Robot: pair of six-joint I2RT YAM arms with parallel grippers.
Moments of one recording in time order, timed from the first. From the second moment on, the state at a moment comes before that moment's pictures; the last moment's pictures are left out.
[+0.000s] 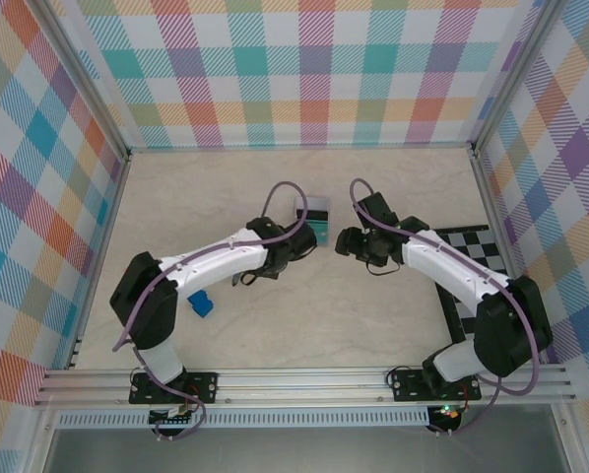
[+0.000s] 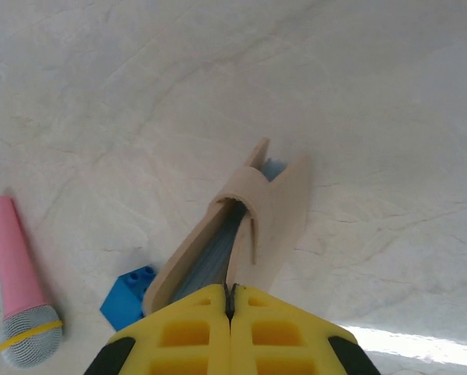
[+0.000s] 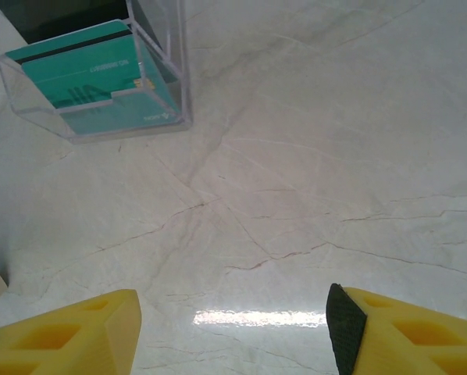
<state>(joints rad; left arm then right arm) -0.88 1.75 1.37 -1.20 -0.61 -0.71 0.54 1.43 1.03 -0.66 -0.02 0.76</state>
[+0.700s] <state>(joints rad) -0.76 1.55 1.26 -0.86 -0.09 -0.75 0.52 1.43 0.99 -0.65 -0.07 0.73</state>
